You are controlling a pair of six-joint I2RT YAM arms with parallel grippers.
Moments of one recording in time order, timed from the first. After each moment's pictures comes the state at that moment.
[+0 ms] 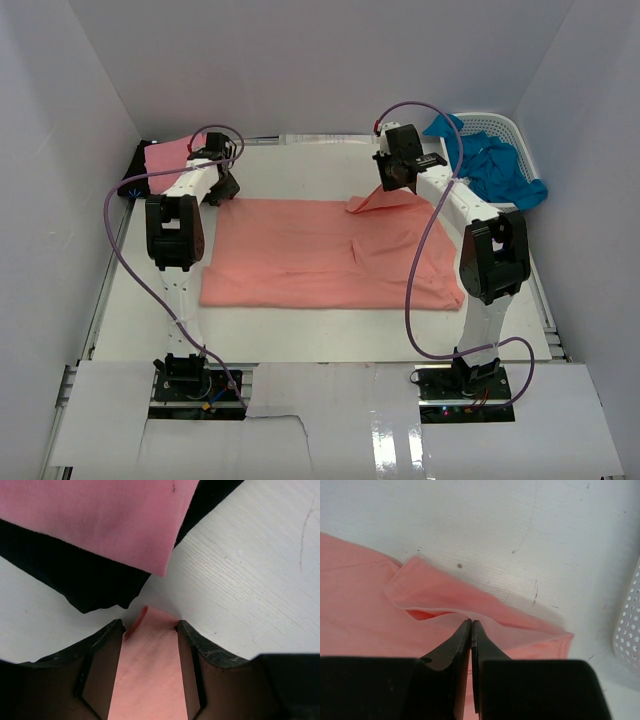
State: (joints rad) left arm -0.06 2.32 1.91 -0.69 -0.30 -0.58; right arm 0.38 1.92 1.62 -0.47 0.09 -0.04
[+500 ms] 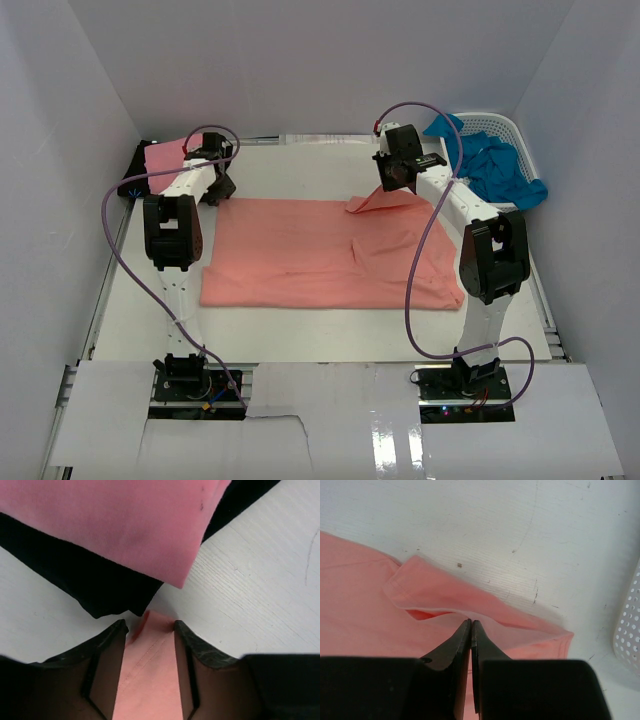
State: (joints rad) left arm -0.04 2.32 1.91 -0.69 -0.30 -0.62; right arm 0.38 1.92 1.62 -0.48 0.09 -0.04
